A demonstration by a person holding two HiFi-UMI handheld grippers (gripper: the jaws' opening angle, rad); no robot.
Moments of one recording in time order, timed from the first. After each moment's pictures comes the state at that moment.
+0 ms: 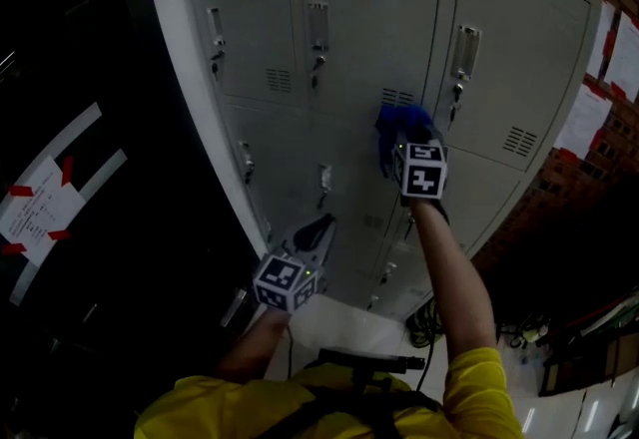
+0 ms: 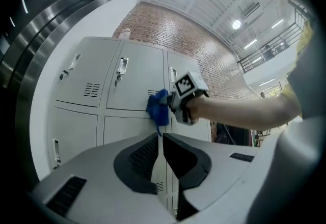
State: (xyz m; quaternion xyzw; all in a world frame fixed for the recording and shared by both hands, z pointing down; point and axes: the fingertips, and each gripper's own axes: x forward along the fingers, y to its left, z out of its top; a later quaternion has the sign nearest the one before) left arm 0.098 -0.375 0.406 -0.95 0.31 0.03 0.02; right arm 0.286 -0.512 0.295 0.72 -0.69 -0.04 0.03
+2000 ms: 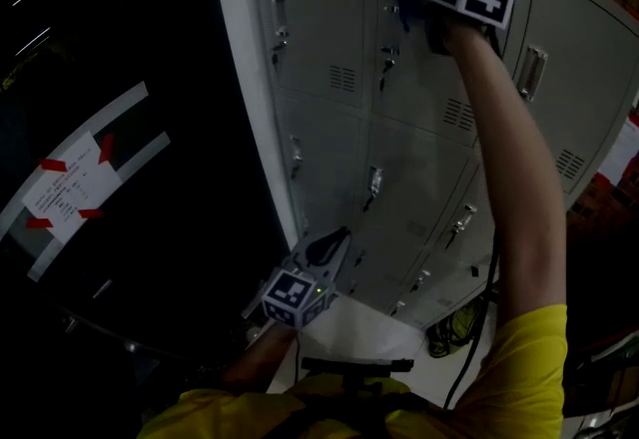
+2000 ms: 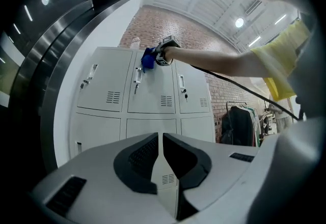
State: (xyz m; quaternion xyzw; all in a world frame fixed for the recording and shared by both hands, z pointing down) left arm 0.013 -0.362 0.401 -0.94 0.34 0.03 0.02; right arm 0.172 -0.559 -0.038 0.64 -0.75 -0.11 -0.11
